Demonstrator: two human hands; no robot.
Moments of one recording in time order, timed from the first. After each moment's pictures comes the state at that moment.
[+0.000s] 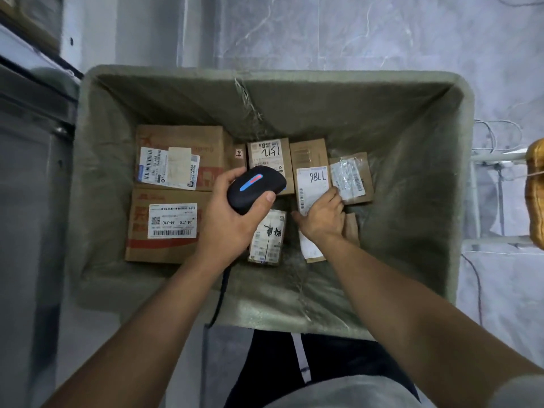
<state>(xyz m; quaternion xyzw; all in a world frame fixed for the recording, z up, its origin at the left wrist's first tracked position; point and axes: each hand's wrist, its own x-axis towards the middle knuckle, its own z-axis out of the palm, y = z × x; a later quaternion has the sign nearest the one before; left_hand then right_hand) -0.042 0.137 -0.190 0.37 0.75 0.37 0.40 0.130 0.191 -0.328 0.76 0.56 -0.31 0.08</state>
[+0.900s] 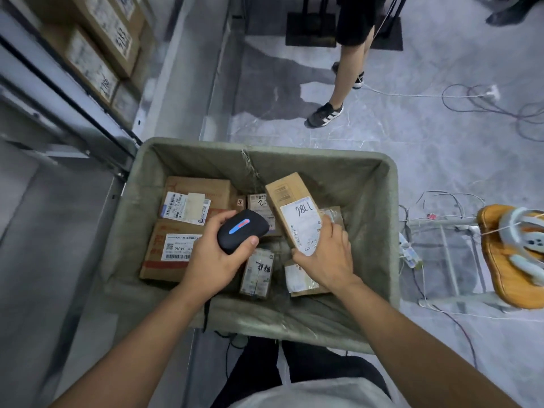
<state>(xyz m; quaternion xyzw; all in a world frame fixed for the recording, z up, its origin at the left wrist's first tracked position) -0.033 0.093 -0.111 0.41 0.73 0.38 0.39 0.186 0.172 -0.182 0.67 0.69 -0.28 -0.04</state>
